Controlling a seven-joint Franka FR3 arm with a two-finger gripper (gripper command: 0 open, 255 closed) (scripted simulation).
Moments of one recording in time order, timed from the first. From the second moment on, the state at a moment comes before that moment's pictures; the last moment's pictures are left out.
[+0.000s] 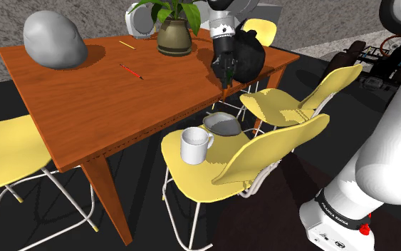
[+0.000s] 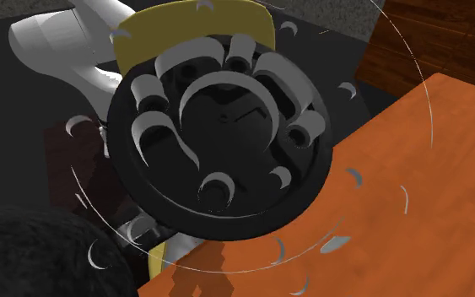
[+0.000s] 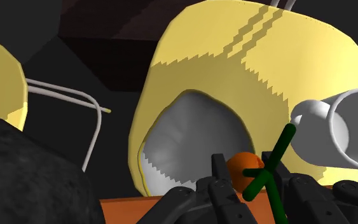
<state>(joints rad) 0.01 0.16 0.02 -1.68 0.08 1.43 -0.07</state>
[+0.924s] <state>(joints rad) 0.01 0.15 0.03 -1.81 0.07 1.57 -0.08</state>
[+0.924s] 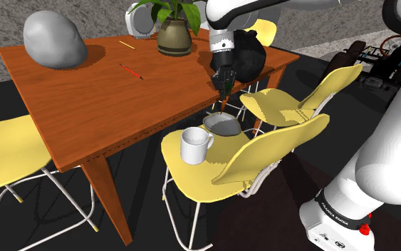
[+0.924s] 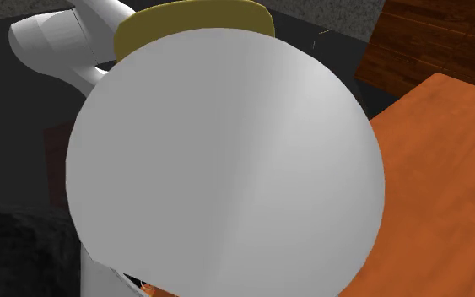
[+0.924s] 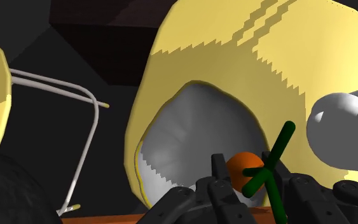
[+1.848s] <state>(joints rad) 0.01 0.18 0.03 -1.81 0.16 1.52 -0.08</state>
